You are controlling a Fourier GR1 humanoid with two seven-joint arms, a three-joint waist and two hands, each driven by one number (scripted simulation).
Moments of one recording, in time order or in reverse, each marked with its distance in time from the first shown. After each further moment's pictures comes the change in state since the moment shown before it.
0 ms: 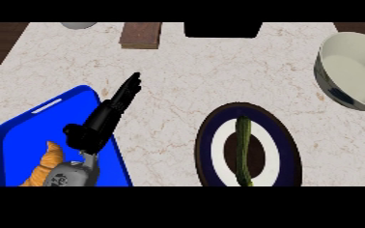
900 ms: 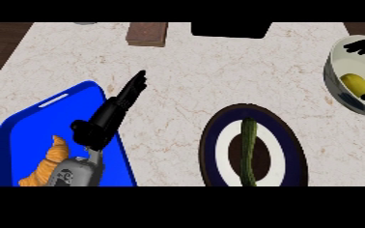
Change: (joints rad) left arm -0.031 -0.016 -0.005 0.023 -0.011 -0.013 0.000; right arm -0.438 0.082 0.177 0.721 0.289 0.132 -0.197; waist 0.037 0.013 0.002
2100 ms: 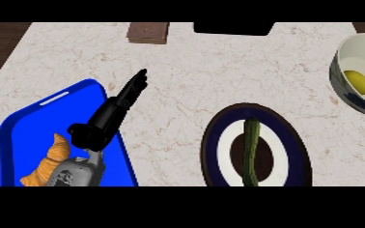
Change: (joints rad) left arm 0.000 -0.007 -0.004 -0.026 -0.007 -0.004 -0.008; right arm -0.168 -0.198 -0.338 0.431 -0.286 0.186 0.145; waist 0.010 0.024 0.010
